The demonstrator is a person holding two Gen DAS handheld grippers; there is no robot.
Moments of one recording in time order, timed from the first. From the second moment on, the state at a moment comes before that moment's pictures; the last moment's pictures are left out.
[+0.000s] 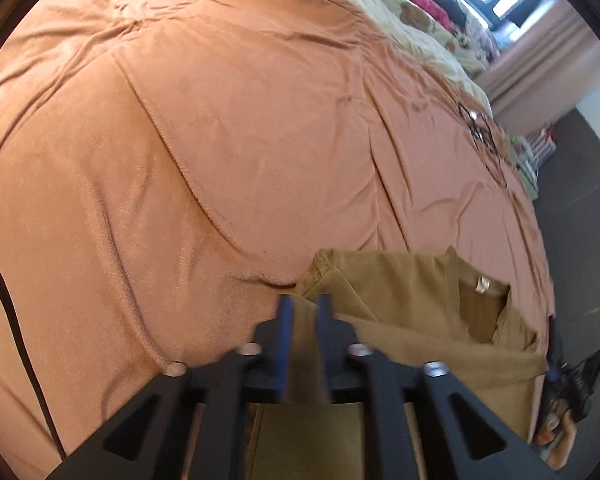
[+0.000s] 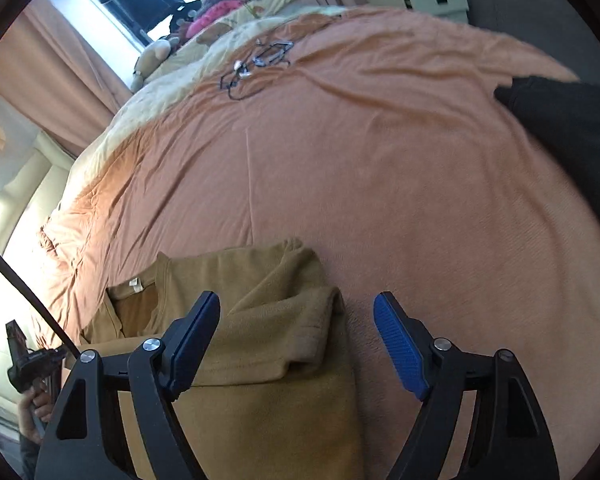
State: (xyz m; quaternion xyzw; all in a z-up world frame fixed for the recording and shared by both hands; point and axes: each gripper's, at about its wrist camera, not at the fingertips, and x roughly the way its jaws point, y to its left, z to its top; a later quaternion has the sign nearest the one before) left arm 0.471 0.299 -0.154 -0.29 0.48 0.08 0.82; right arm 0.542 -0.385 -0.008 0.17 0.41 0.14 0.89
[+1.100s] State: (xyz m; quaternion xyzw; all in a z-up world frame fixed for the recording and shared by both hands) left arm 0.508 0.266 -0.187 -0.04 0.58 0.09 0.81; right arm 0.590 -0.317 -0.022 -0.06 0.47 0.07 0.88
